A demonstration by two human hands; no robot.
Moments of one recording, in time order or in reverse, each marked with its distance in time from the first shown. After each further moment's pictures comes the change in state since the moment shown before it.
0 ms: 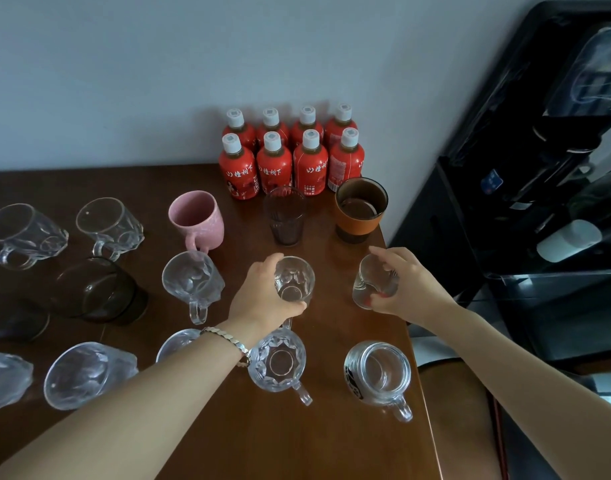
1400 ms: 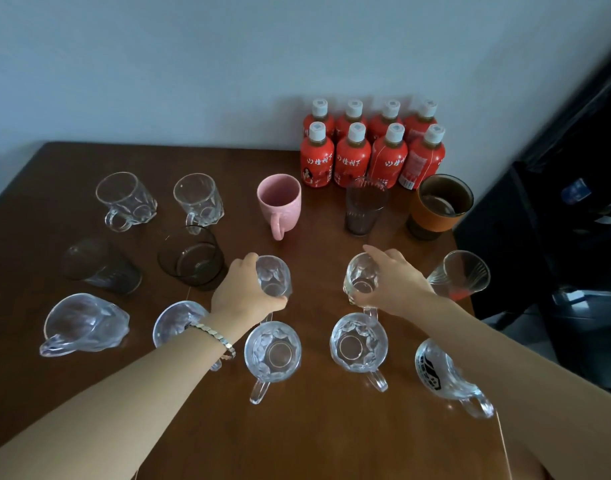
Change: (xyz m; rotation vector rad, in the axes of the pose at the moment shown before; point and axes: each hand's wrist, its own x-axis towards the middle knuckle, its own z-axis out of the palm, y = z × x) left_hand -0.031 -0.103 -0.076 0.150 0.103 -0.207; right_hand 0.016 -0.113 0.068 -0.198 -0.181 0.044
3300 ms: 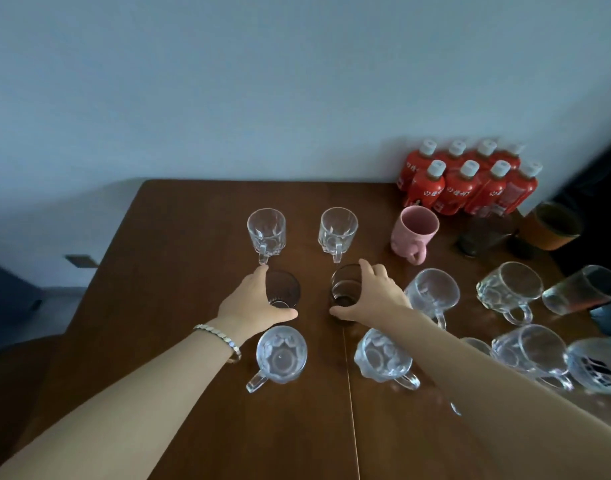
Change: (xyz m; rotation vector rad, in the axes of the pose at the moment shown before) left_hand 0.059 -0.240 -0.167 -0.037 -0.192 0.141; right_hand 0.014 -0.300 0.103 -0.036 0.055 0.162
